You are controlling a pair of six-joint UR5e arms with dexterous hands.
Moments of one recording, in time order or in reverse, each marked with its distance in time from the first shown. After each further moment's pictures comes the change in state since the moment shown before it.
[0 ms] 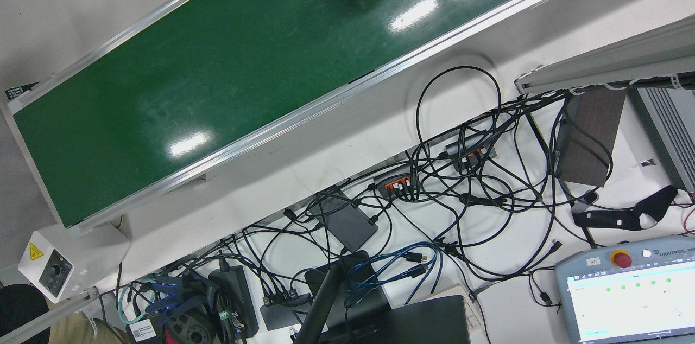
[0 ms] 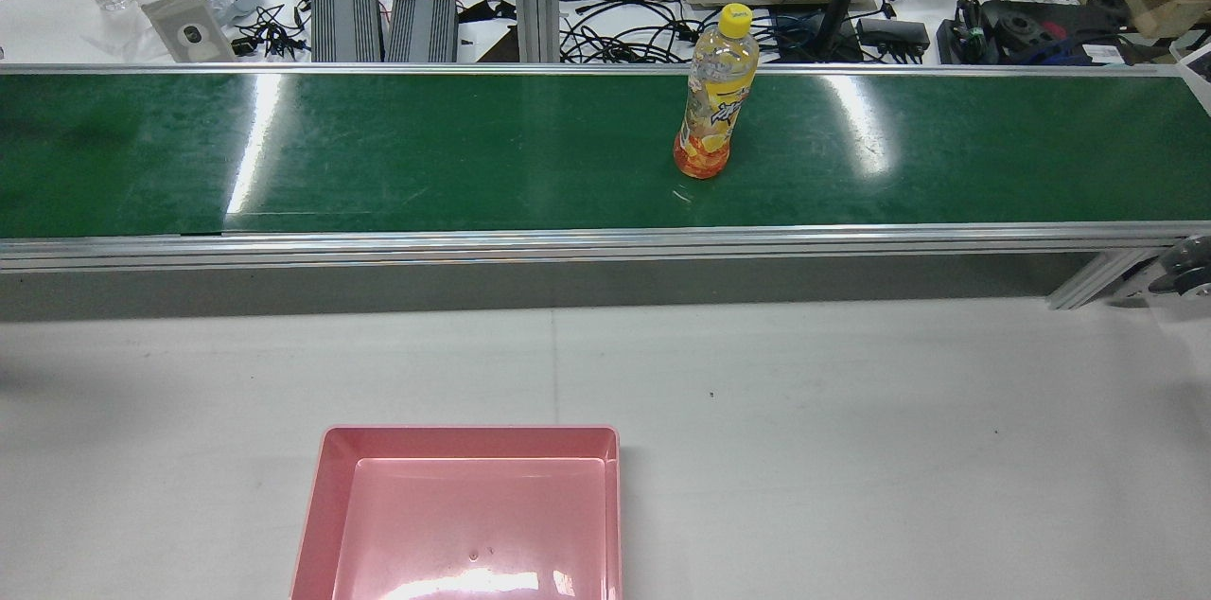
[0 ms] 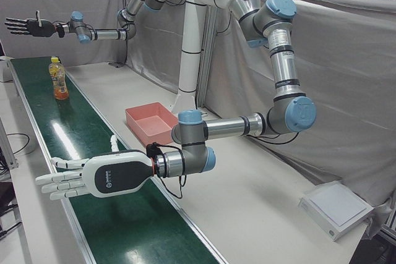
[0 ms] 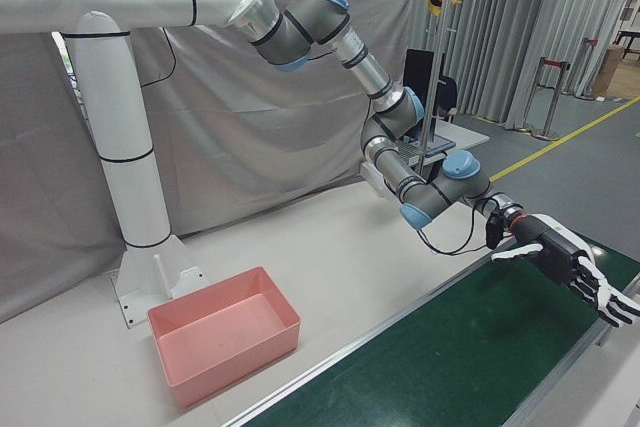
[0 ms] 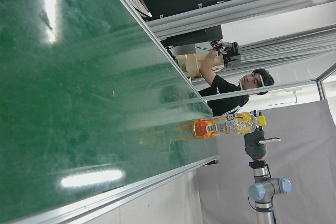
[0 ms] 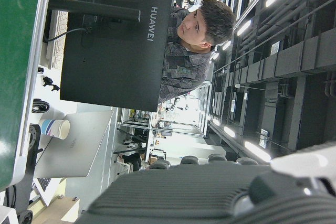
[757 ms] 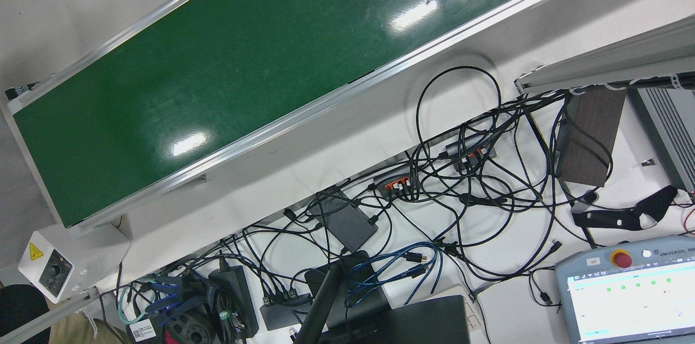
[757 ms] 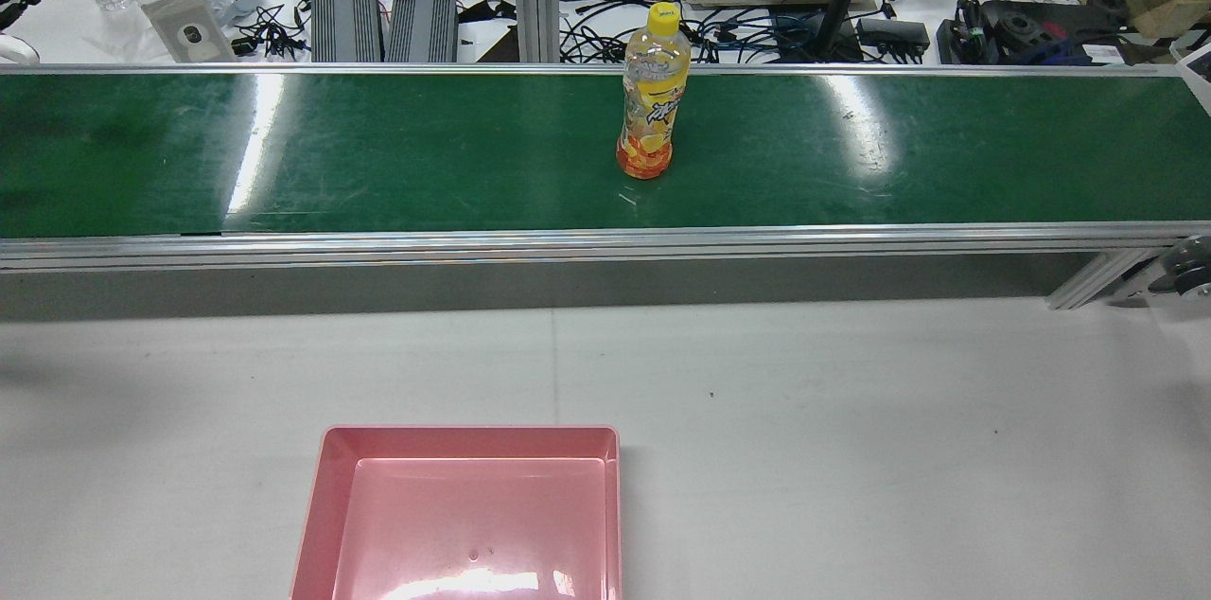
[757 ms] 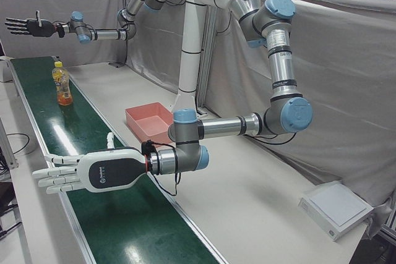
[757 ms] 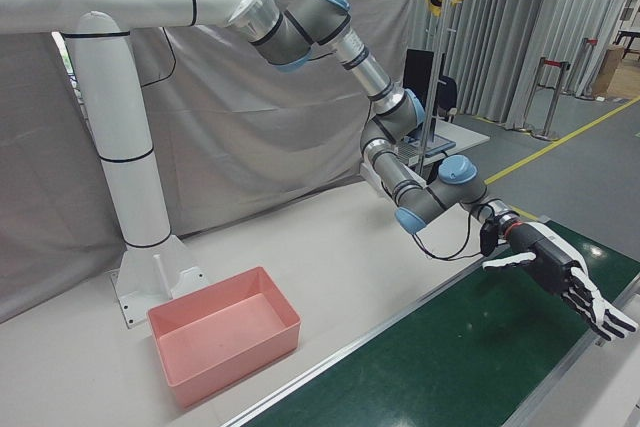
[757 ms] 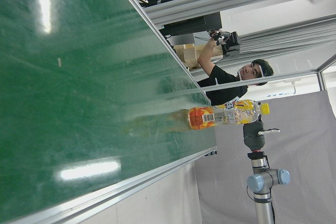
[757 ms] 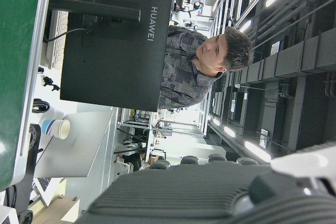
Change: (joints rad) left arm 0.033 -0.023 0.001 0.000 0.000 0.003; right arm 0.000 0.000 0.000 0.000 0.000 0.000
